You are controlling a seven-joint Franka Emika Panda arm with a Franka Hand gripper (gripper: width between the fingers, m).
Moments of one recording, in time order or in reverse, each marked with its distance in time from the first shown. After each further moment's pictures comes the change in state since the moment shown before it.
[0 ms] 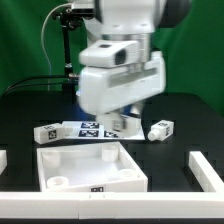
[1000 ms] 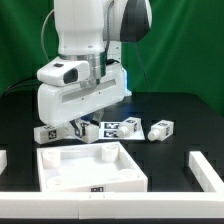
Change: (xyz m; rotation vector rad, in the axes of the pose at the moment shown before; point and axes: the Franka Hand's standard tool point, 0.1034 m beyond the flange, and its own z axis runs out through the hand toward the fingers) arm -0.083 0.005 0.032 0.045 -0.031 0.051
